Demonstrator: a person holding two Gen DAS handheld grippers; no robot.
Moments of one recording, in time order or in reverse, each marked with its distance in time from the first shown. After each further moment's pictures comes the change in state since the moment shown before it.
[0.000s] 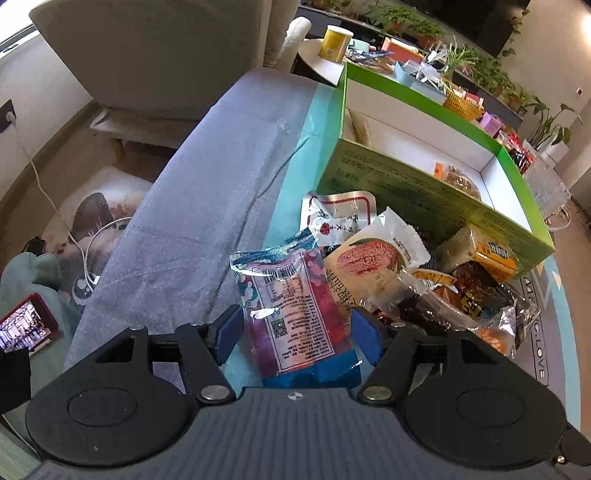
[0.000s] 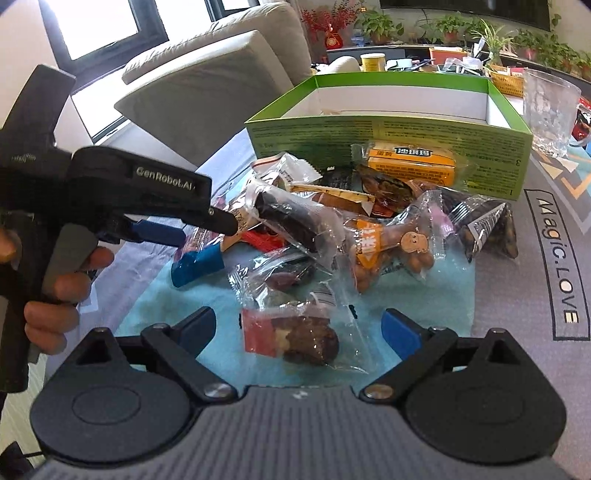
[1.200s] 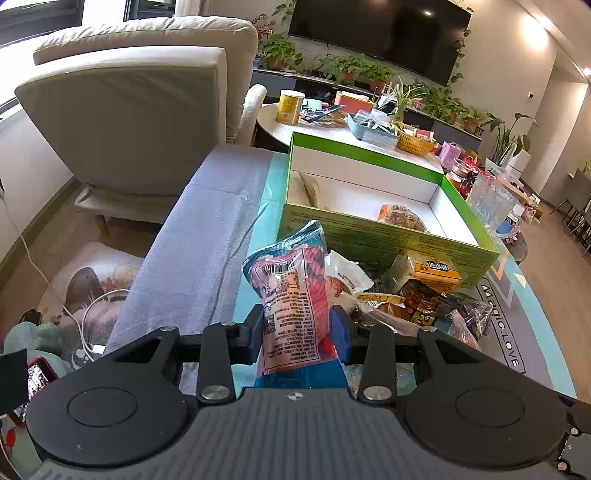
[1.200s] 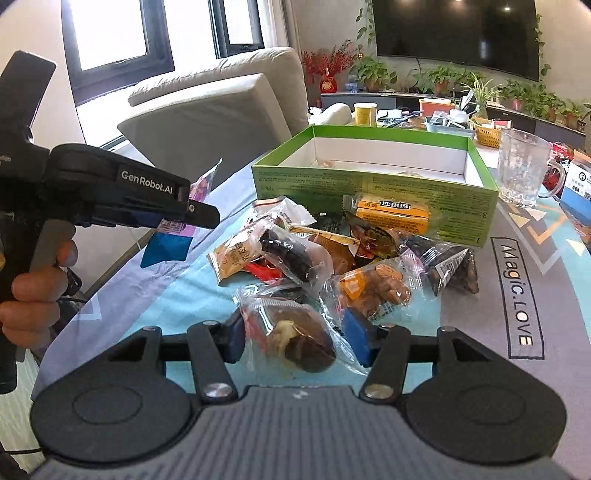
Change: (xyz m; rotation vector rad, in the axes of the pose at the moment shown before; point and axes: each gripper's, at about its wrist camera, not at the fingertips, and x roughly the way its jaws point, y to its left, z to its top) left arm -0.056 -0.017 -0.017 0.146 -0.212 -0.058; right arm -0.033 0.016 -0.006 -0.068 -0.148 -0.083
